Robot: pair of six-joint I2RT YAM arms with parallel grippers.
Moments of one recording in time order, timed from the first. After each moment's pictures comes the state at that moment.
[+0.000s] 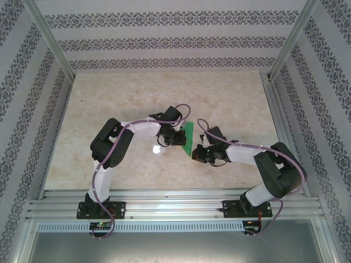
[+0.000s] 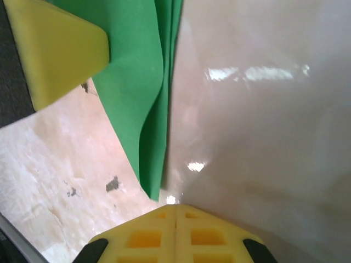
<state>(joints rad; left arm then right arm) -0.67 2.09 1.38 -0.44 0.46 -0.55 0.50 1.51 0.57 -0.13 -0.45 0.68</state>
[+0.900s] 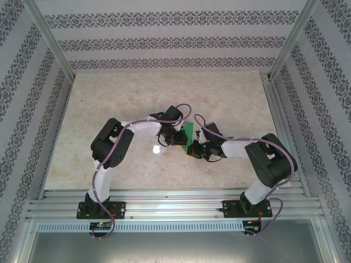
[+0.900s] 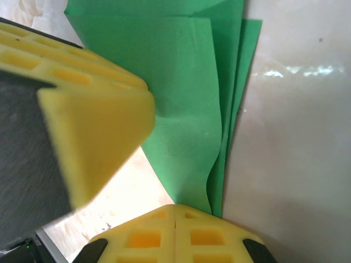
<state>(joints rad) -0.68 2.09 1.40 -0.47 0.46 -0.55 0.49 1.66 0.63 0.03 -0.53 0.74</state>
